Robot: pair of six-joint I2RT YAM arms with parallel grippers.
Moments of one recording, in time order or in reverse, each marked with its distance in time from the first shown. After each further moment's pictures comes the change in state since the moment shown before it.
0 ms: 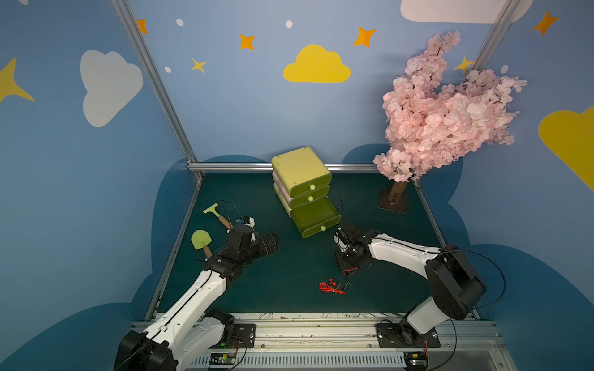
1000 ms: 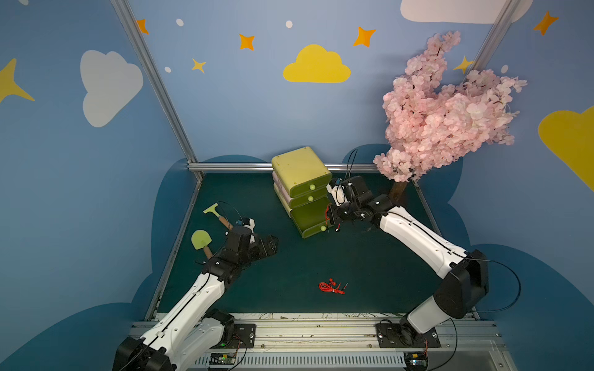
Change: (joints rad) left arm 0.000 -0.034 -0.012 -0.023 0.016 0.027; right arm -0.071 0.032 0.546 -0.037 -0.091 -0.117
